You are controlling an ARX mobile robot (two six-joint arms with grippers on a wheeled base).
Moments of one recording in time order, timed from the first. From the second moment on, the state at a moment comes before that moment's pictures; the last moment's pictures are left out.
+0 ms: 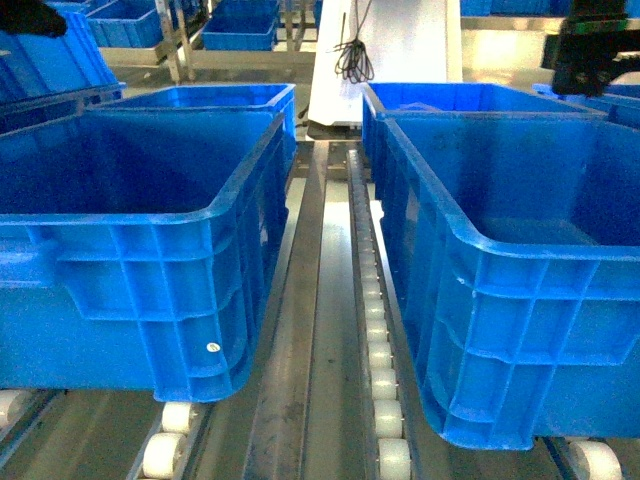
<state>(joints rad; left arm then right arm) 0.00 1.64 0.88 0.77 -0.01 -0.03 0.16 1.70 0.81 0.89 0.16 -0.02</state>
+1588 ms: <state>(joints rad) 0.00 0.43 0.01 0.43 0.00 -0.01 0.00 0.42 0.01 0.42 0.00 -0.01</state>
